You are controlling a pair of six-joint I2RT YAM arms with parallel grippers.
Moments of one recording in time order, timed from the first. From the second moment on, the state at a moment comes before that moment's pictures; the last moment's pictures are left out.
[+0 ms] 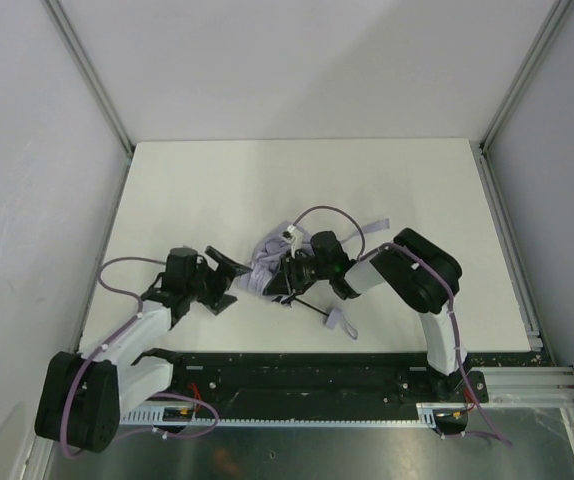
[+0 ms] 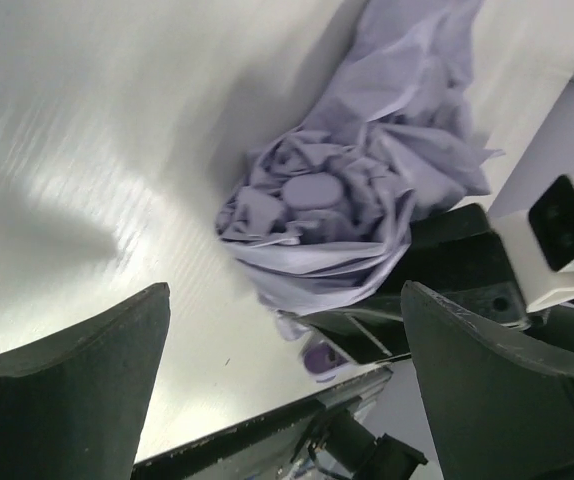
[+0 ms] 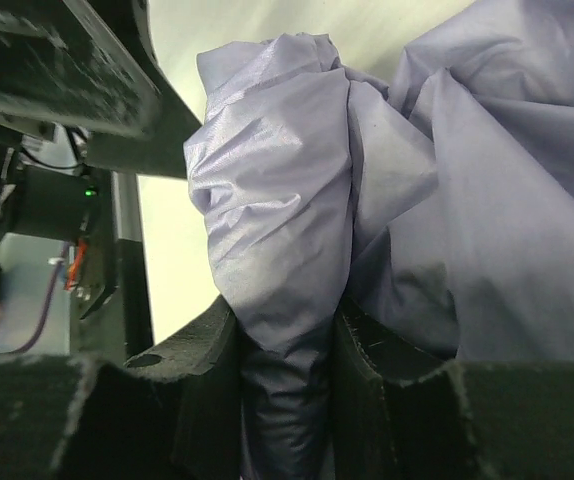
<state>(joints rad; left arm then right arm) -0.23 1.01 0.37 -0.12 0.28 -1.20 0.78 2.08 0.86 0.76 -0.69 0.51</state>
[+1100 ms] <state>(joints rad) -0.38 1.34 0.31 0.32 0.17 -1.42 0.75 2.07 0.83 0.84 -0.77 0.66</state>
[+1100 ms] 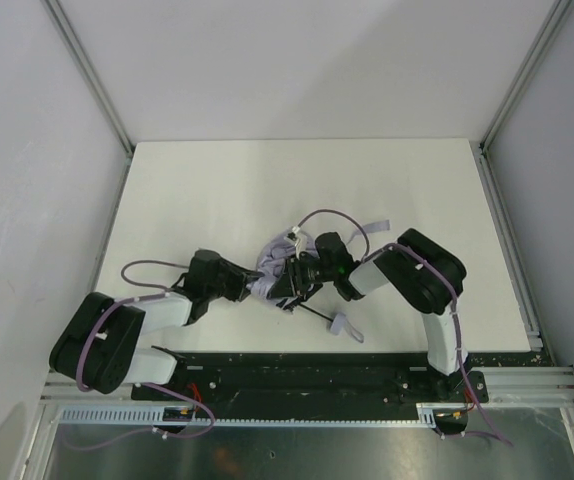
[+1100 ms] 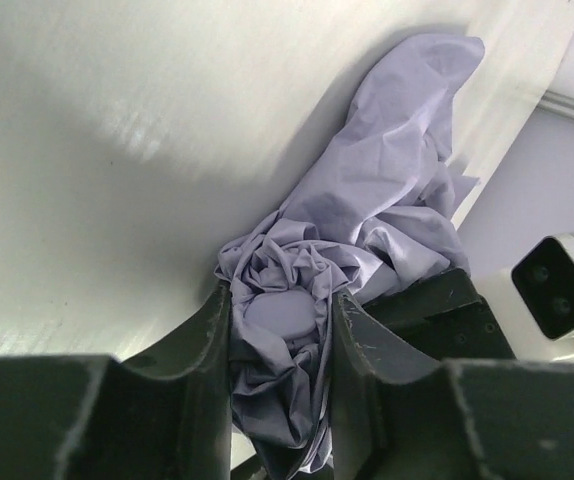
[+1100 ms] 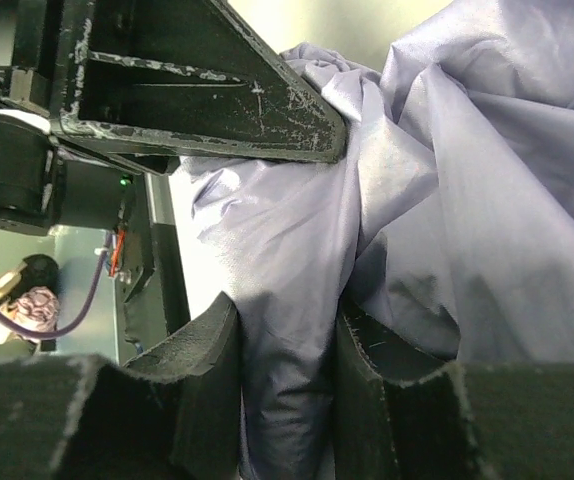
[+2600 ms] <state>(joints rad) -0.38 1.41 0.52 -0.08 0.22 -1.35 1.24 1.91 0.96 0.29 0.46 -0.09</state>
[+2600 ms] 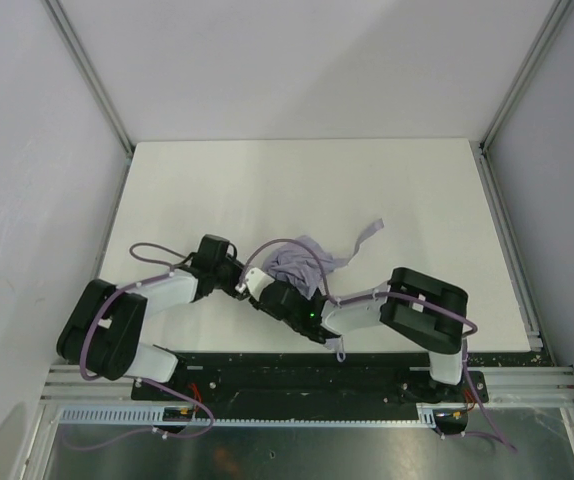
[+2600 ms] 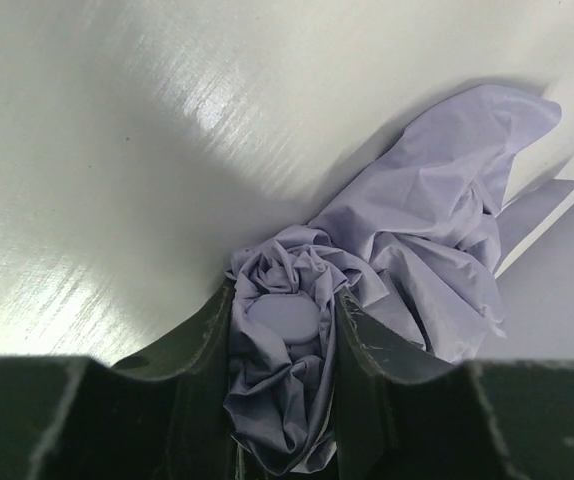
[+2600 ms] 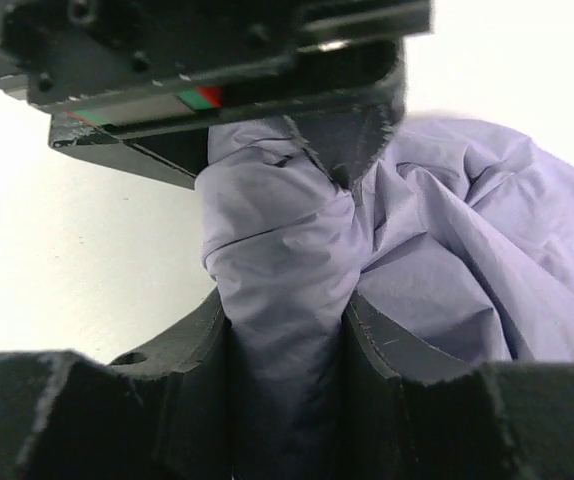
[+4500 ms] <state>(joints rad) -0.33 0.83 0.22 -0.13 0.25 -1.41 0.98 1.94 0.86 0.58 -0.29 0.35</state>
